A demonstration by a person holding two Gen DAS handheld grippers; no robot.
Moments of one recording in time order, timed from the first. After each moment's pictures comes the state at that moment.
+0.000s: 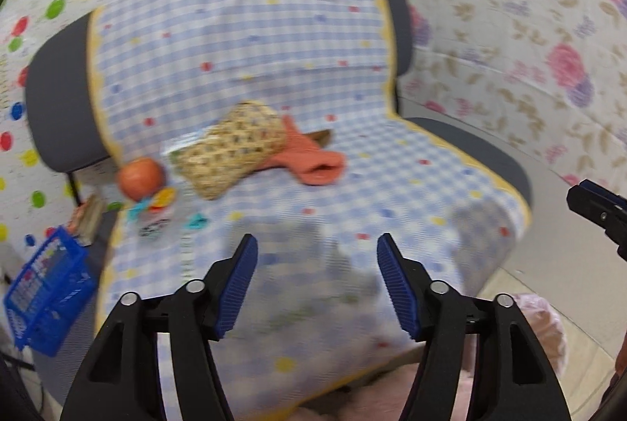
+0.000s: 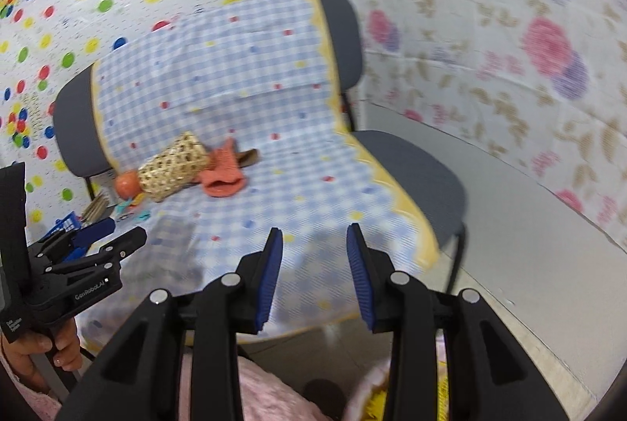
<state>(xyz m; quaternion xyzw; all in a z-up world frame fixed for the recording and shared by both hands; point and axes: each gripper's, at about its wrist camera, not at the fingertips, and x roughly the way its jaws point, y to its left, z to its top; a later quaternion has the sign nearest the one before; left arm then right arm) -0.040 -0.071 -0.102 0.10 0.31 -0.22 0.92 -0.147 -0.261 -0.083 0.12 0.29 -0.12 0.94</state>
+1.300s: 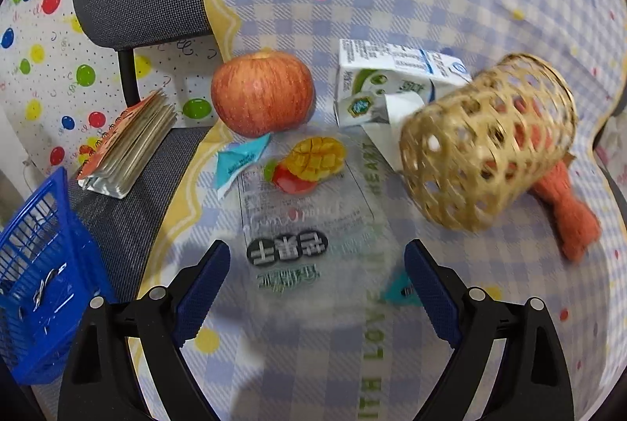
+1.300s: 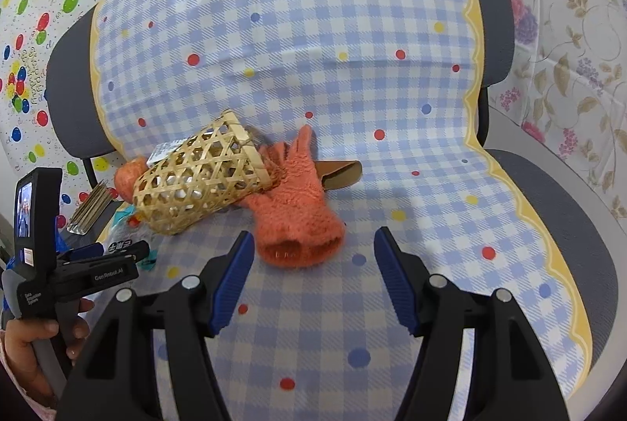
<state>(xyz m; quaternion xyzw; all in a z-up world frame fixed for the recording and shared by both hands) 0.160 0.019 -0.177 0.00 0.46 -0.01 0.89 0.072 -0.222 -0.128 0.09 0.34 -0.03 0.93</state>
